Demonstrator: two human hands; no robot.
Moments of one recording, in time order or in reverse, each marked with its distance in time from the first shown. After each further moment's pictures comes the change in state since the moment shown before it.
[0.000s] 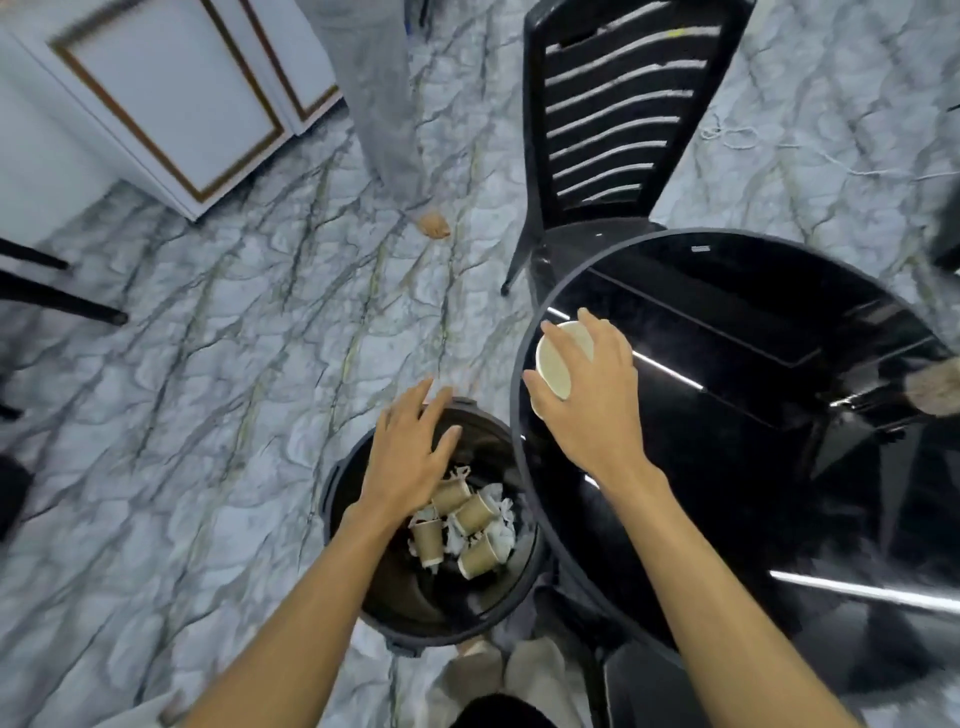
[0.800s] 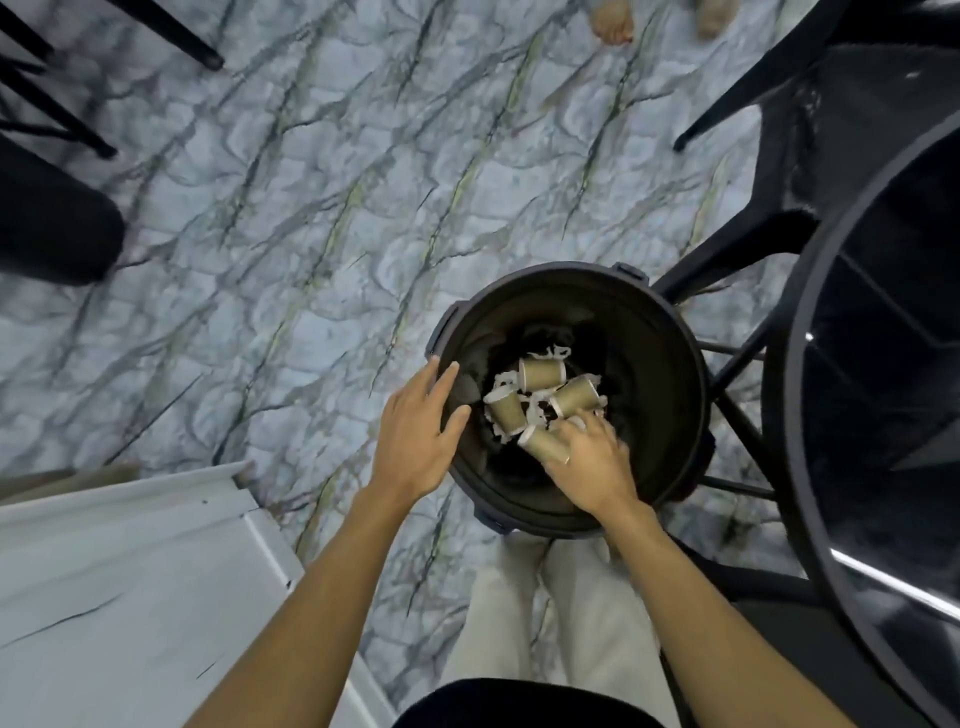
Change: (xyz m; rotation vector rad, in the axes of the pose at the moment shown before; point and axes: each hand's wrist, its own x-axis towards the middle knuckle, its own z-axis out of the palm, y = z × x) left_hand -0.125 -0.197 0.073 -0.176 -0.069 -0.413; right_hand -0.128 0.015 0.282 -0.281 -0.839 0.084
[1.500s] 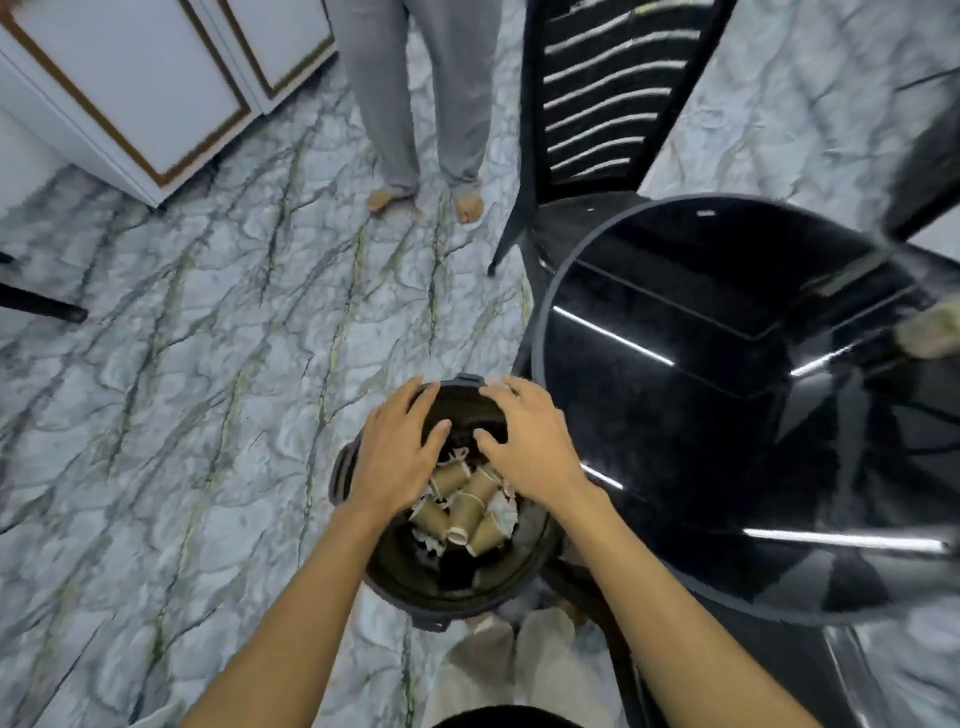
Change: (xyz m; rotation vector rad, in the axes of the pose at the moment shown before) left_hand 0.020 0.192 -0.065 0.164 0.002 0.440; right_hand -0.109 -0.002 -0.188 0.295 0.544 -0.057
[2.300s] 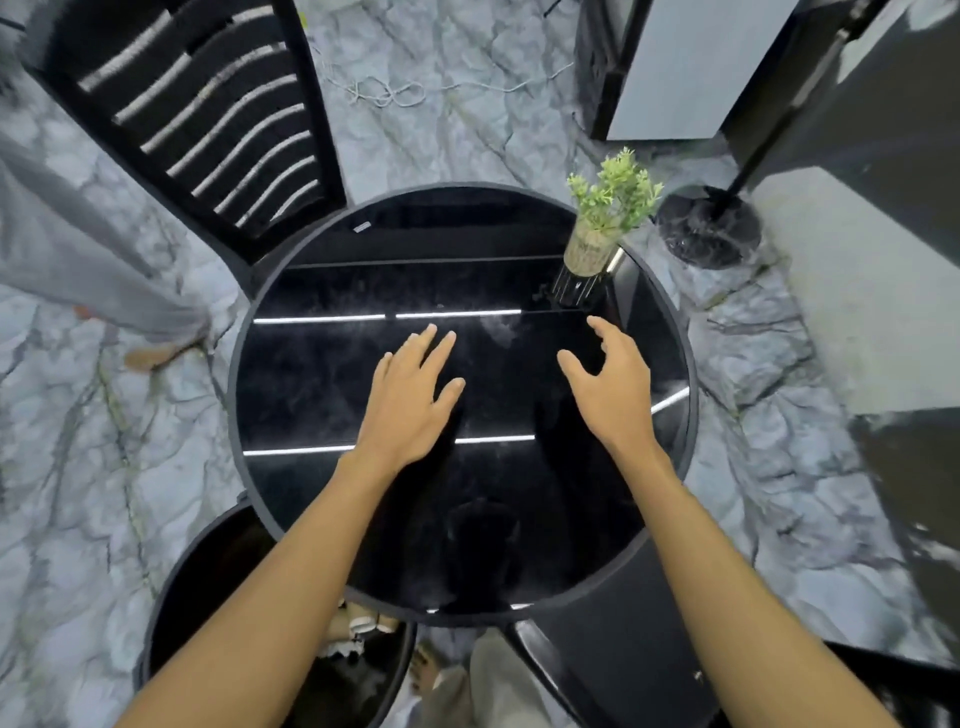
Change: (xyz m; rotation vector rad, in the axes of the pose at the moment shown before) left_hand 0.128 0.288 0.138 0.088 -0.237 0.600; right_hand -0.090 0.267 -0.193 0.419 0.751 0.670
